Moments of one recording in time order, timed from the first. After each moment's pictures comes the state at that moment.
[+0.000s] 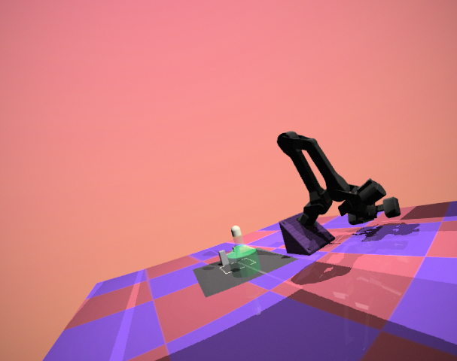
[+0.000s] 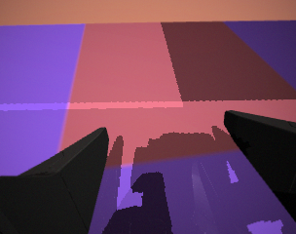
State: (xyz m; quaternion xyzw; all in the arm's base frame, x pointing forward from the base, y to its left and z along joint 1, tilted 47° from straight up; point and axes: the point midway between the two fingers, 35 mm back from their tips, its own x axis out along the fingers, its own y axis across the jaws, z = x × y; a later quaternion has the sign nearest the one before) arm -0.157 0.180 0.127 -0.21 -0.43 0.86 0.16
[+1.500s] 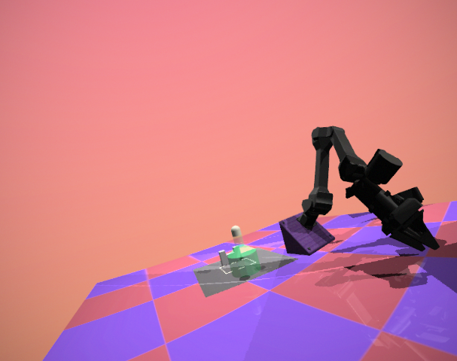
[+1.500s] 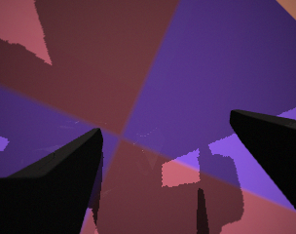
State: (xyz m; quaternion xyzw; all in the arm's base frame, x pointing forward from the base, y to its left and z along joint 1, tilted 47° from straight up) arm 0.109 0.281 0.261 -0.28 -0.17 0.65 0.69
